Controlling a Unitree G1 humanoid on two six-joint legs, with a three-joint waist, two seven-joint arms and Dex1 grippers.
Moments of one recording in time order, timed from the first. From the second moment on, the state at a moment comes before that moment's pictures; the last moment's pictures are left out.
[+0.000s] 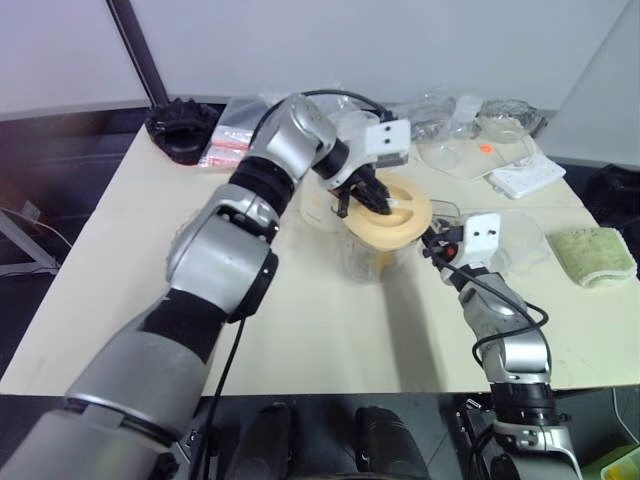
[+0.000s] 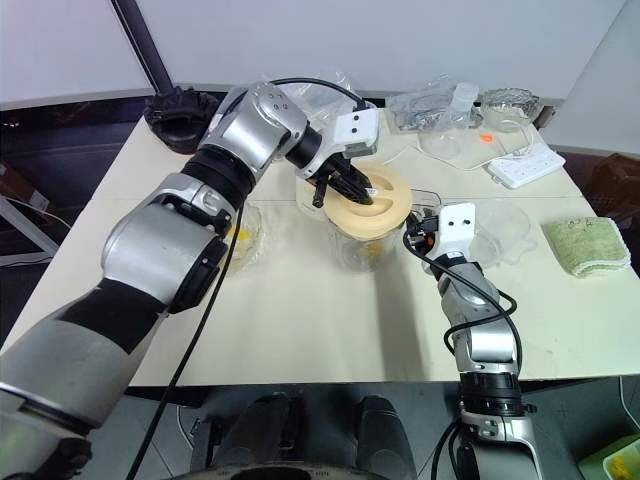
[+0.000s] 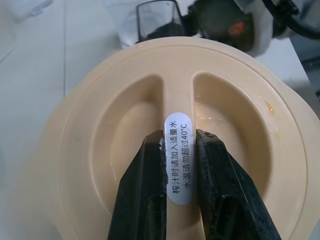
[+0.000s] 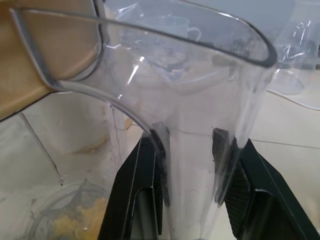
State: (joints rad) left arm -1.54 0.06 -0.25 1.23 0.23 0.16 -1.35; right arm -0.26 -0.28 -0.14 -0.05 0.21 0.30 0.23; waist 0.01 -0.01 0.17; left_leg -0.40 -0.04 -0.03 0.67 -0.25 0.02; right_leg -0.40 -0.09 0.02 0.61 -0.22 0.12
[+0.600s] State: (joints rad) left arm -1.49 0.05 -0.23 1.16 0.21 0.22 -1.31; right arm -0.26 -0.28 -0.15 -0.03 0.21 0.30 0.23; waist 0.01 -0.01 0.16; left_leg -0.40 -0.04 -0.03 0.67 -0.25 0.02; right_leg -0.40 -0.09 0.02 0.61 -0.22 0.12
